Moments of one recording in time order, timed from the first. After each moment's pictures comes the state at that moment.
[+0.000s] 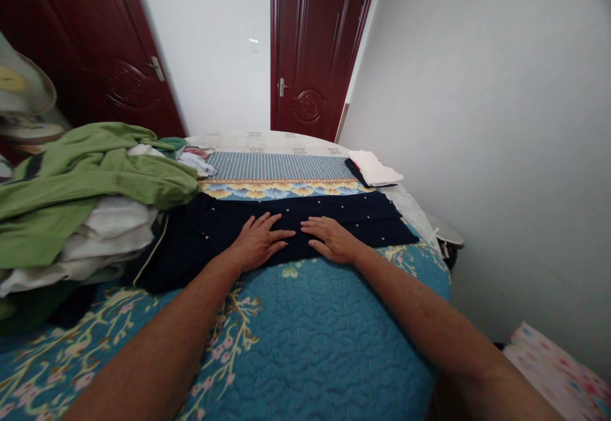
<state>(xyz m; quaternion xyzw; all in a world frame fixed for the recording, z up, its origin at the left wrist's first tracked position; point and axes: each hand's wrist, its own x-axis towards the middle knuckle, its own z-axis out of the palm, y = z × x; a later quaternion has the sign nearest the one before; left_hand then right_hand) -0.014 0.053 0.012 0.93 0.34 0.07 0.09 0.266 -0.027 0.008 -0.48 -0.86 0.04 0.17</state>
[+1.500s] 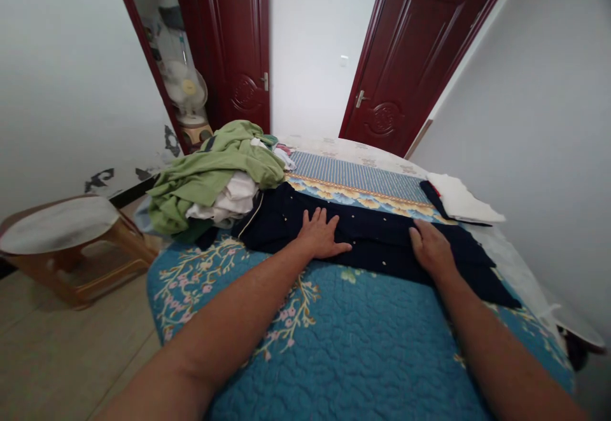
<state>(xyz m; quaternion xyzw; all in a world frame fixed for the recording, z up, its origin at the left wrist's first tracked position) -0.009 0.037 0.015 0.85 0.51 0.07 0.12 0.355 0.012 -0.021 -0.71 -0.66 -0.14 0.18</state>
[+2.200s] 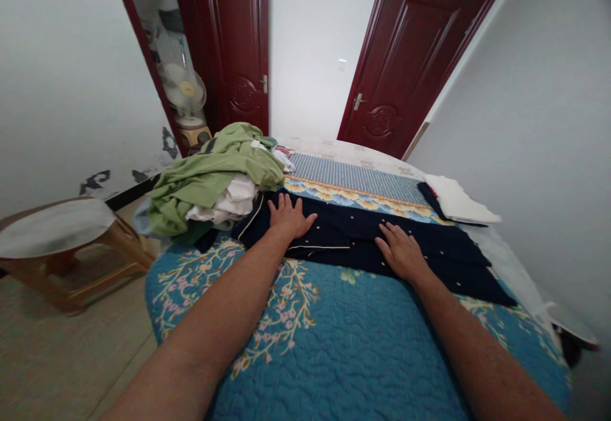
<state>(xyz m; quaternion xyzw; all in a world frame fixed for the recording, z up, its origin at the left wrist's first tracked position) -0.070 0.084 0.012 0.74 0.66 0.08 0.05 0.283 -0.001 -0.022 -0.69 -0.72 -0.05 0.08</state>
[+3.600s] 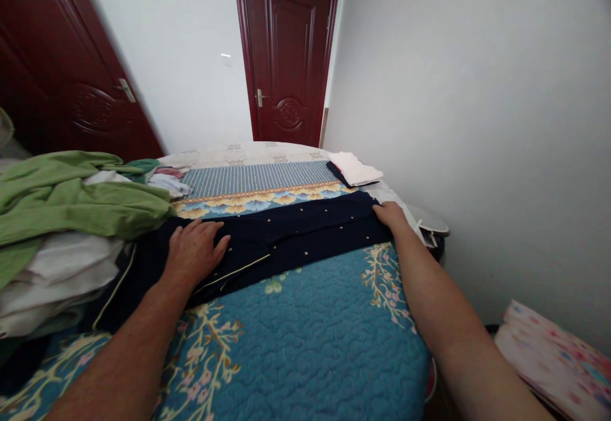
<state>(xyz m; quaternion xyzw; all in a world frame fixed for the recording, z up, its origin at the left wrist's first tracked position) -0.064 0.091 0.022 0.85 0.50 0.16 -0.08 0.479 -0.028 0.025 -0.93 -0.36 0.03 0.12</state>
